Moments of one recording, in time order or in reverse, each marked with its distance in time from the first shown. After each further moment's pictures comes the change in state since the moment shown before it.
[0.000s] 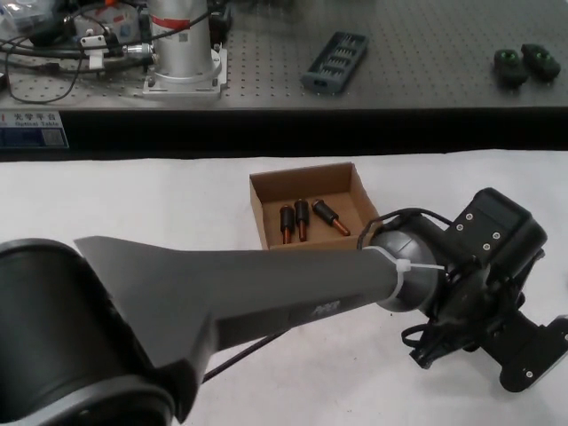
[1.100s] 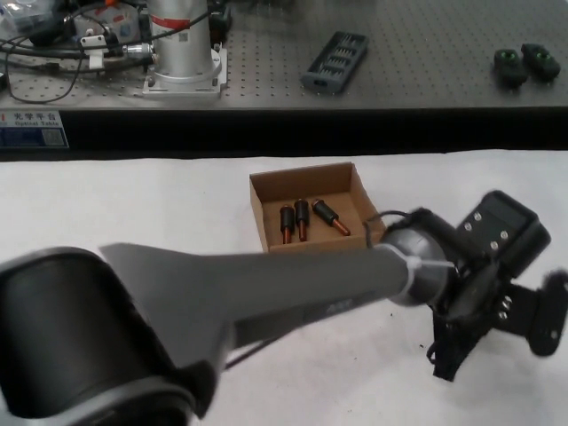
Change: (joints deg) left arm 0.5 1.8 -4.4 6.8 -7.2 -31.2; right arm 0.0 0.0 0.0 0.3 0.6 -0.5
